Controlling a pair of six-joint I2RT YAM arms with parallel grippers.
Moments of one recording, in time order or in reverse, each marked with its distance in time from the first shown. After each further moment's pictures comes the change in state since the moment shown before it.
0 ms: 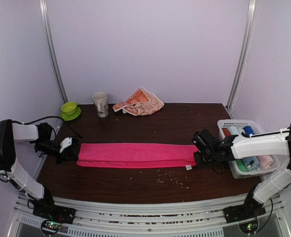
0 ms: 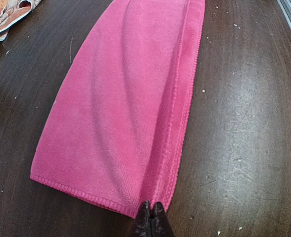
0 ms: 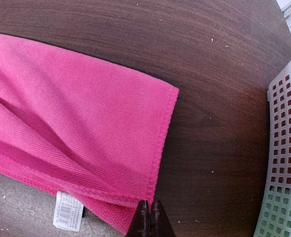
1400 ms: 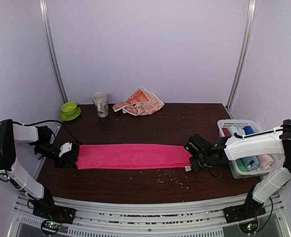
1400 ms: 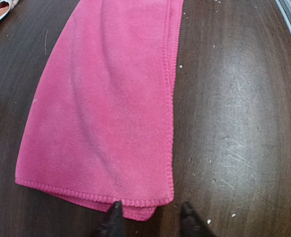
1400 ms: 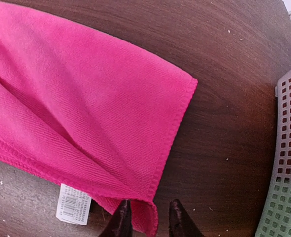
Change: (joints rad) left arm 0.014 0.008 -0.027 -0.044 -0.050 0.109; right arm 0.090 0.072 0.046 -0.082 0.042 0.030
